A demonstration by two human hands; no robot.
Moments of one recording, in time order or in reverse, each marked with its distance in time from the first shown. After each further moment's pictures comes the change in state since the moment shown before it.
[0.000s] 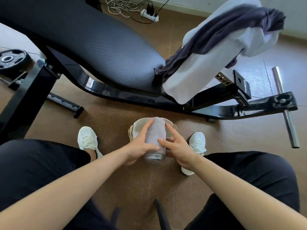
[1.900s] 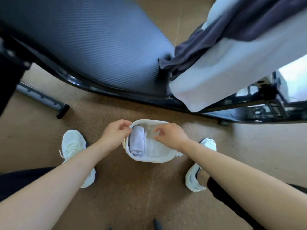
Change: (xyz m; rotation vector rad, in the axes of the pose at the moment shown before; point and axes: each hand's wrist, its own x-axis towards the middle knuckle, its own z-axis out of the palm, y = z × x) left_hand 0.120 -0.027 -0.110 0.206 0.424 -0.276; right_hand 0.183 -0.019 -0.033 -1.226 -0.014 -0.015
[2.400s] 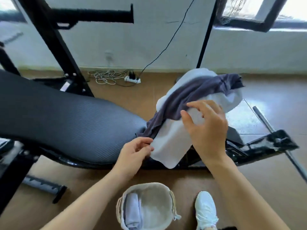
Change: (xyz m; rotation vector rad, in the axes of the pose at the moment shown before) left_hand -0.084 0.211 0.023 -0.141 -0.004 0.541; right_hand -0.148 -0.015 -0.225 0.198 1.493 -0.237
